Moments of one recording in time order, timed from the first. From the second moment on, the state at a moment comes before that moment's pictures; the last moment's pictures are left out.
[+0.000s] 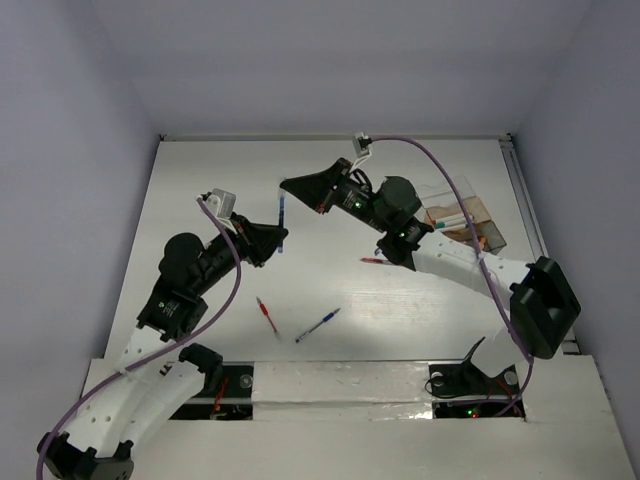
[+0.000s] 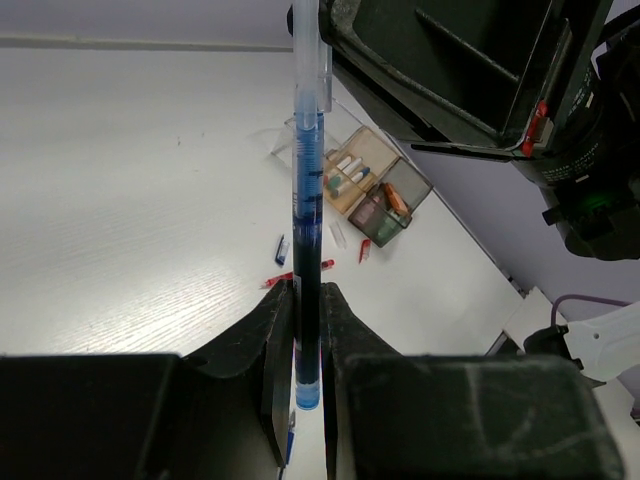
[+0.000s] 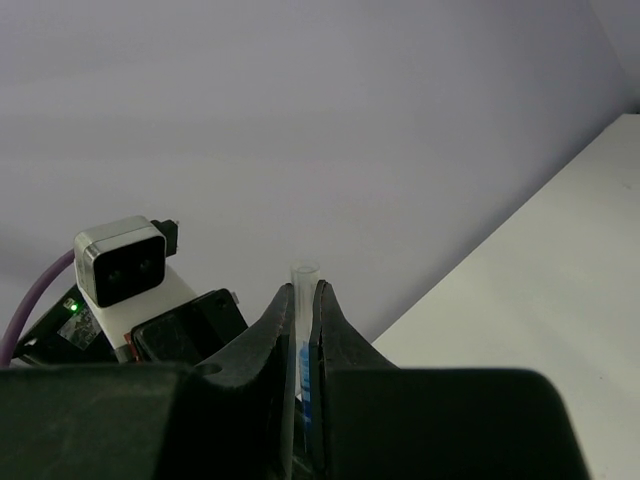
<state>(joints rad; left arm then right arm) -0.45 0.63 0.68 -0.05 0.30 -0.50 0.81 1.54 1.13 0.75 -0.28 0.85</state>
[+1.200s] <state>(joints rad) -0.46 0.75 0.92 -0.35 0.34 -0.42 0.83 1.48 1.10 0.64 -0.25 0.78</state>
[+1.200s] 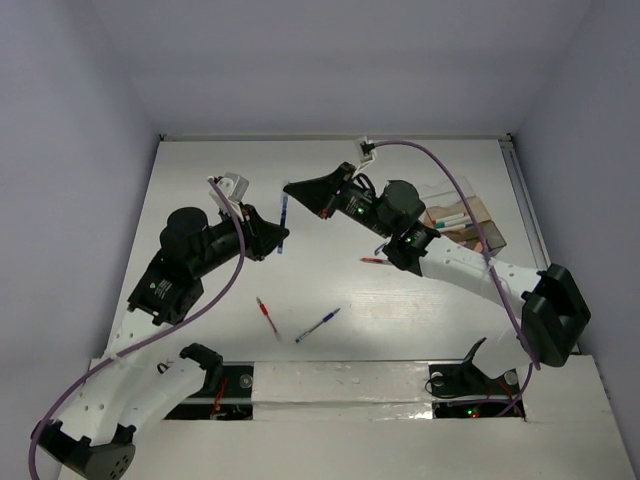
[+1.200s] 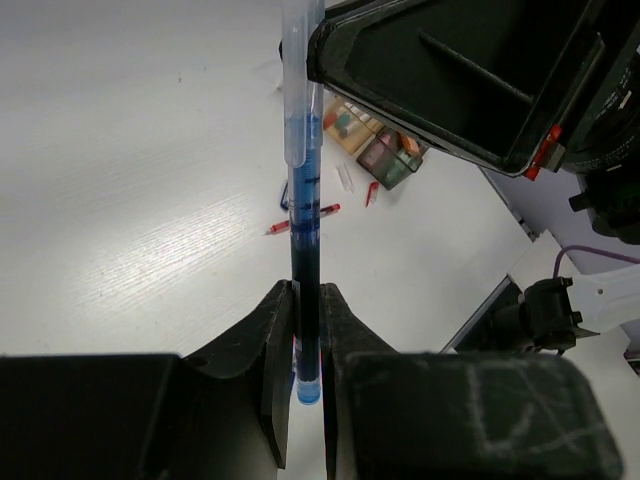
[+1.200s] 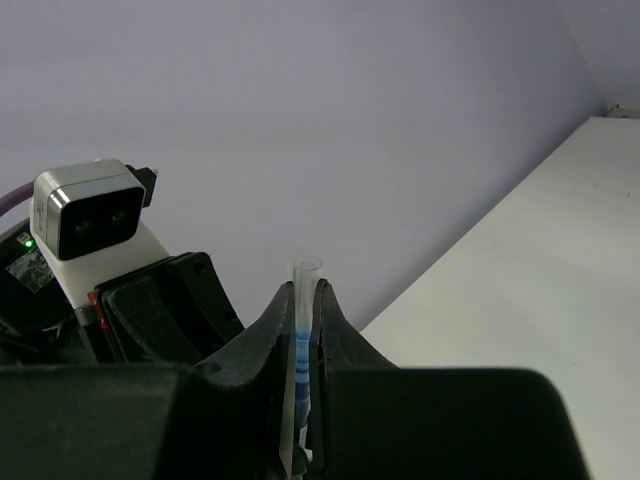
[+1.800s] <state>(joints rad) -0.46 0.81 0.98 -0.44 0.37 -0.45 0.87 1.44 0.99 0.71 -0.11 0.78</state>
